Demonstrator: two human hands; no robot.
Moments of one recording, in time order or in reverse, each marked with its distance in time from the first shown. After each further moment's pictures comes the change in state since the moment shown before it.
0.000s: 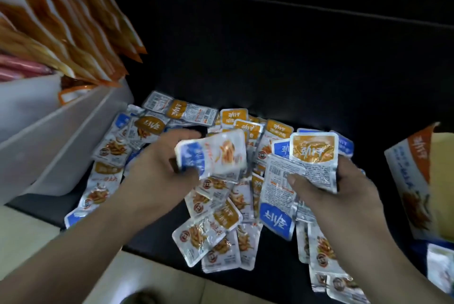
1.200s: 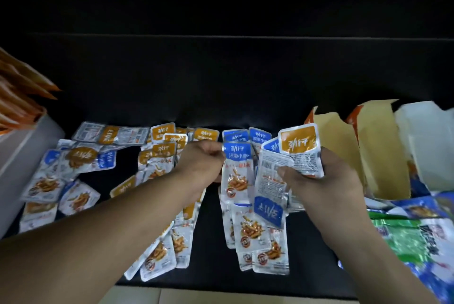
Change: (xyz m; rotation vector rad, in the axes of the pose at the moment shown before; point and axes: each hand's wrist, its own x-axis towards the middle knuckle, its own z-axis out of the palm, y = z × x) left_hand 0.044 0.099 0.170 -0.278 -0.170 -0.228; right_hand 0.001 0.024 -0.130 0.013 0.180 -0.089
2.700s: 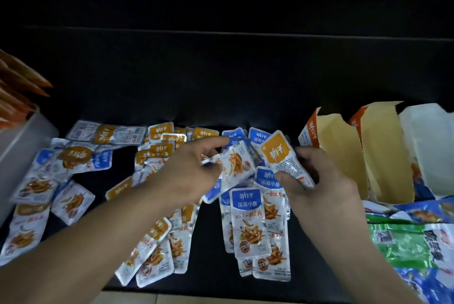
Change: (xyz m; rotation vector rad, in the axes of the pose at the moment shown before) left_hand -0.043 0.020 -0.030 0.339 -0.170 0.277; right_hand -0.005 0.003 0.013 -0.445 0.121 -0.135
